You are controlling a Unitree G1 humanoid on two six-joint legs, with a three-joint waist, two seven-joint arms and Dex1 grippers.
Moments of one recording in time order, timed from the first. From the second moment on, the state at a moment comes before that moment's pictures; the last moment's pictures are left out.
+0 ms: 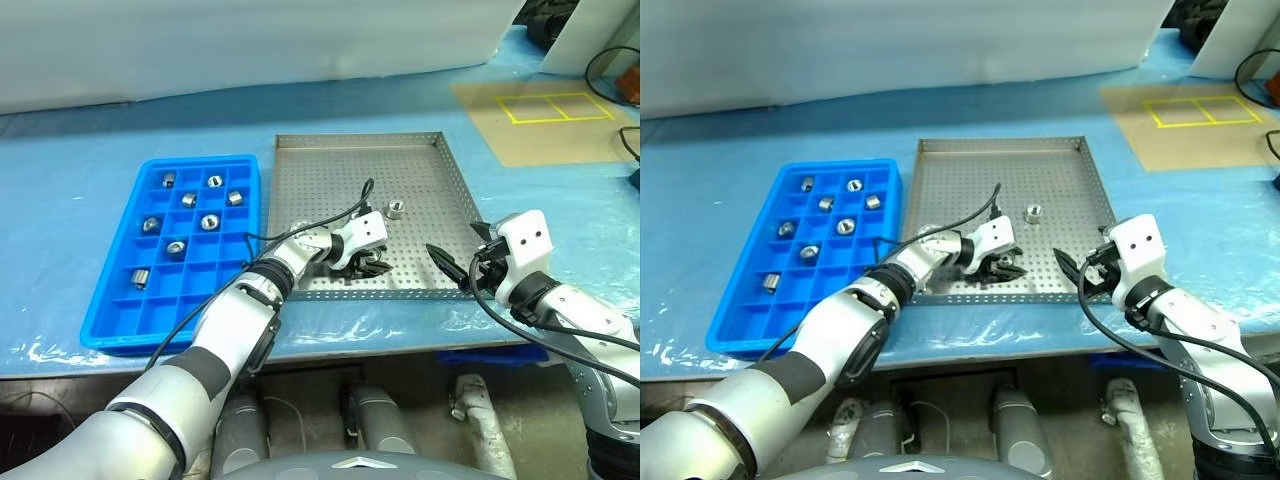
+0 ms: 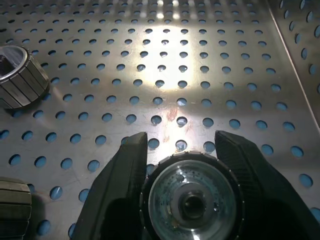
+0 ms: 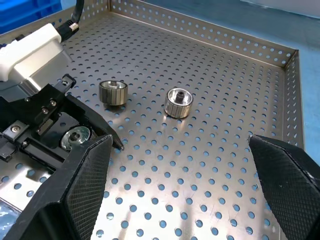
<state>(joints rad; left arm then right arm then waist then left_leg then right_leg) -1.08 -0.09 -0.20 1.32 0.20 -0.28 -0.95 0.01 -0.58 -0.27 -0.64 0.36 0.75 0.46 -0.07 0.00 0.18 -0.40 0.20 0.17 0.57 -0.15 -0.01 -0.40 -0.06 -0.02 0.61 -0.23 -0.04</state>
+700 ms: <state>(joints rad) -1.04 0.27 -0.01 1.05 -0.02 -0.30 -1.23 -0.43 -0.53 0.05 -0.29 0.33 0.62 0.63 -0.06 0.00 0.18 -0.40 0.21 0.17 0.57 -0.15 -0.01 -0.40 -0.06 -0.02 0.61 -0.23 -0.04</state>
